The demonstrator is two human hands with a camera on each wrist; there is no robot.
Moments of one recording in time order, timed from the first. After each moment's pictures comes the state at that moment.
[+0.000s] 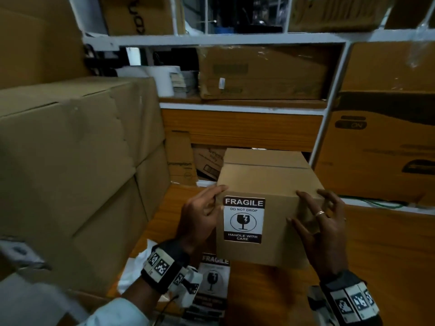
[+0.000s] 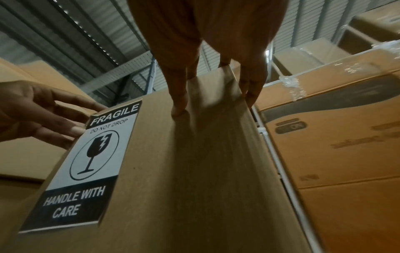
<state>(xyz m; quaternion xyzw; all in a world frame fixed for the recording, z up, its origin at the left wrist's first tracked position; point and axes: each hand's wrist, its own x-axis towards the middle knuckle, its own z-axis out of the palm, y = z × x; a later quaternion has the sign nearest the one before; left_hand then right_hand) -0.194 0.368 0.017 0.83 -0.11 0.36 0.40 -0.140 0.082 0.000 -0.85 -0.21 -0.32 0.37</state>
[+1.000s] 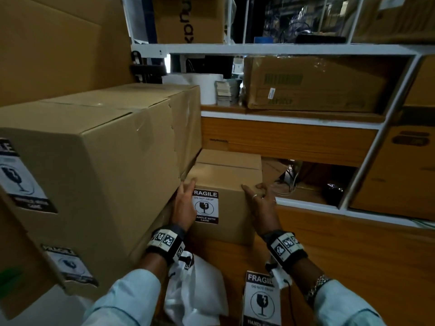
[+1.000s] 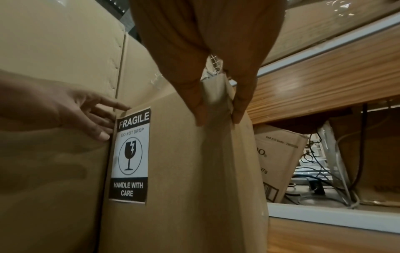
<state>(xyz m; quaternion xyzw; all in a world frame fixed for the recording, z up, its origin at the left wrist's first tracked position) -0.148 0.583 -0.016 0.91 0.18 0.25 0.27 -0.069 0.348 -0.024 -0.90 -0.28 -0.10 0.33</state>
